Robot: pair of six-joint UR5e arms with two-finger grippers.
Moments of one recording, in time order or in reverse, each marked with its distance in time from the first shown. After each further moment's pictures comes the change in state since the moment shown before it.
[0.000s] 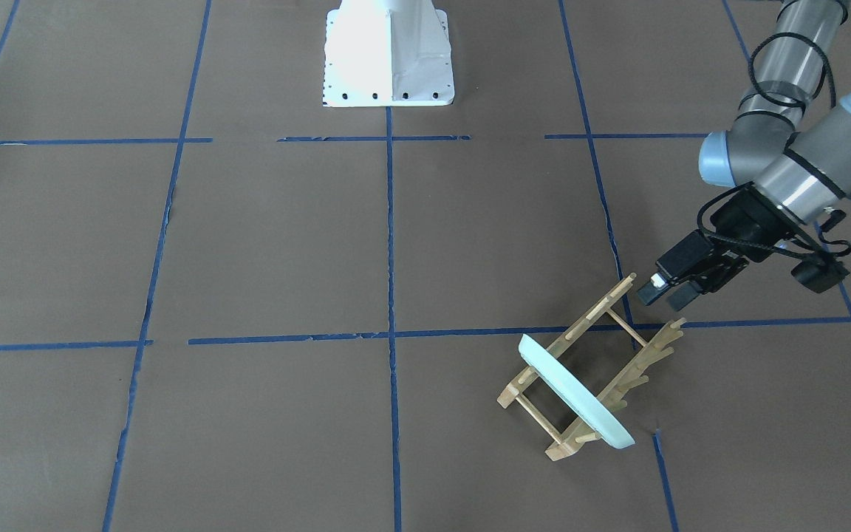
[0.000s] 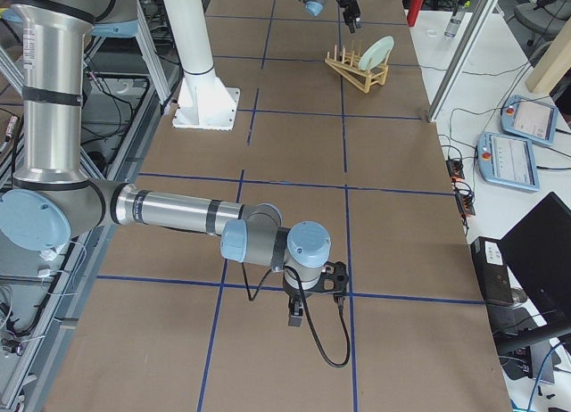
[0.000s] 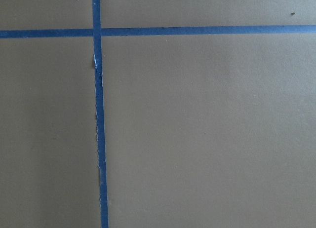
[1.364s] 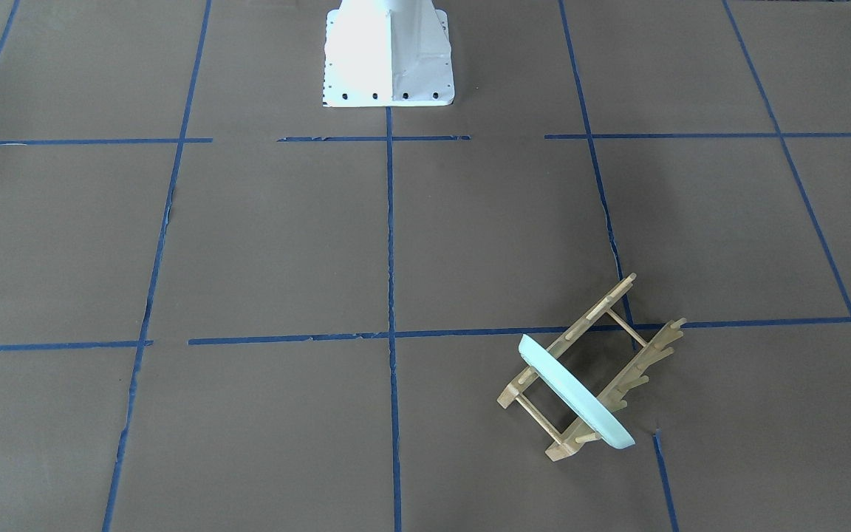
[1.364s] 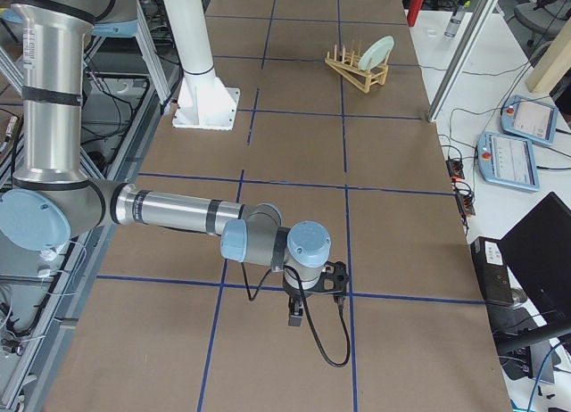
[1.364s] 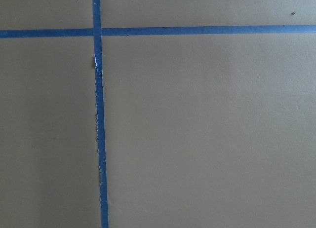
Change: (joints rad) left arm -0.509 0.238 -0.173 1.230 -0.102 1.565; right arm -0.001 0.000 0.000 0.000 0.000 0.000
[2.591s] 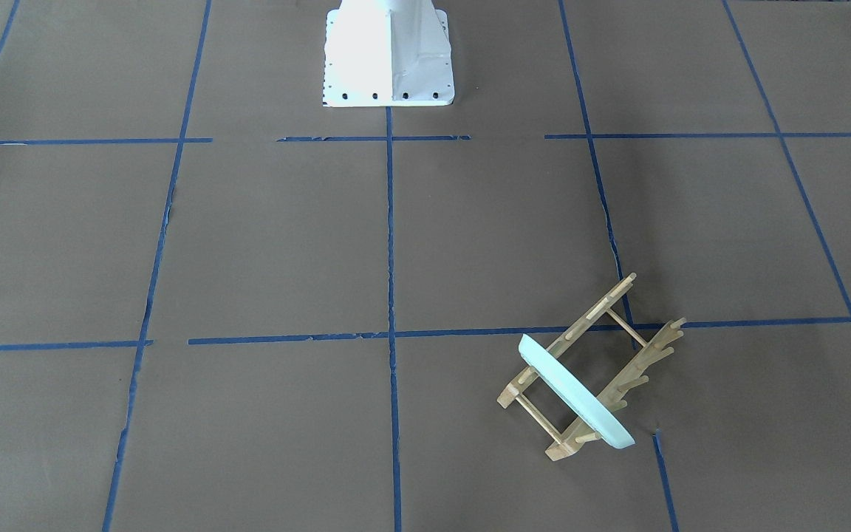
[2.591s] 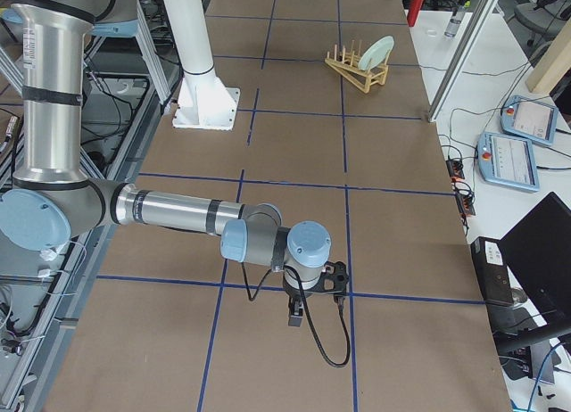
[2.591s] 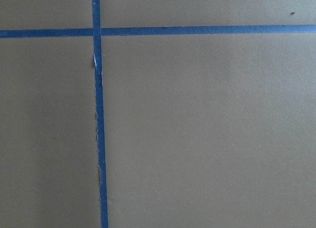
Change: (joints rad) left arm -0.010 0.116 -0.009 -0.007 -0.040 0.023; right arm 0.001 0.000 -0.001 0.000 0.000 0.000
